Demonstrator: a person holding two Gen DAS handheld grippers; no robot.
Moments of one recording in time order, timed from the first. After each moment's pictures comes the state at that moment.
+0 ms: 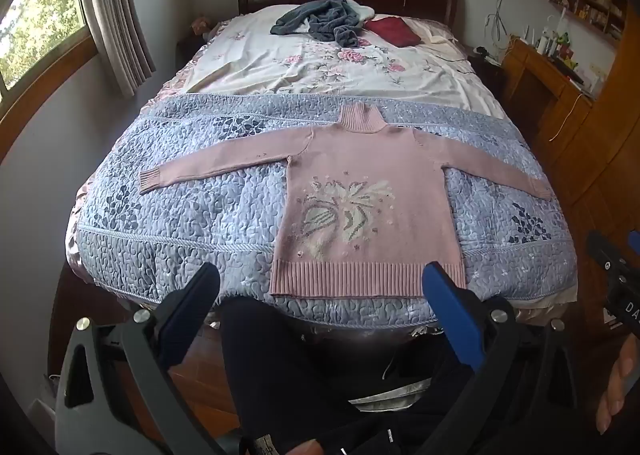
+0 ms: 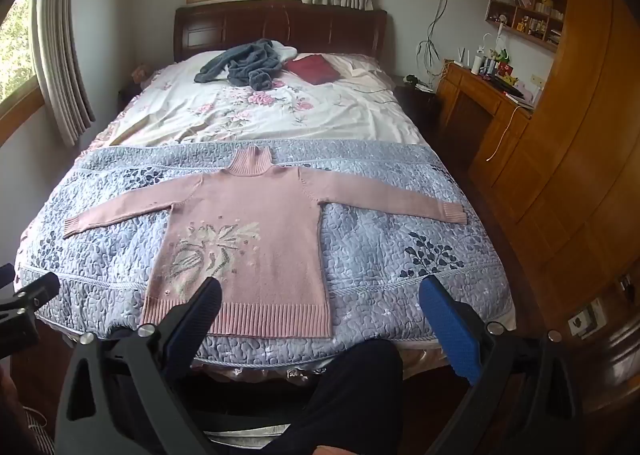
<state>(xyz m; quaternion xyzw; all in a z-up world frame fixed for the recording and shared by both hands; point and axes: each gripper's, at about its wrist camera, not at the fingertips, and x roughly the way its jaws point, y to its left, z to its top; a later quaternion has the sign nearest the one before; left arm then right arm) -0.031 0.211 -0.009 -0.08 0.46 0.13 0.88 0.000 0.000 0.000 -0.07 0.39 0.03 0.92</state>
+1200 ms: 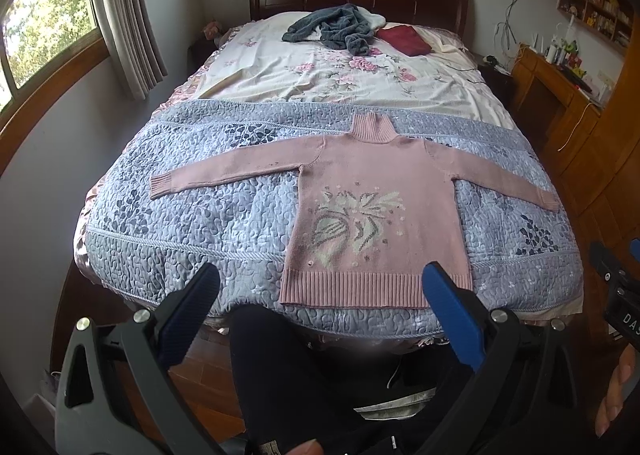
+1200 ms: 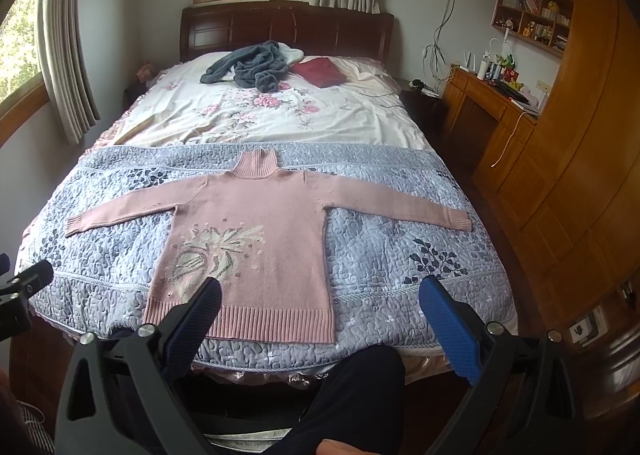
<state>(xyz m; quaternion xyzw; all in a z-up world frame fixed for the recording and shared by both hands) -0.029 0.220 0.001 -0.08 0.45 0.15 0.88 0.005 0.005 0.000 -0.08 0.39 0.04 0.92</state>
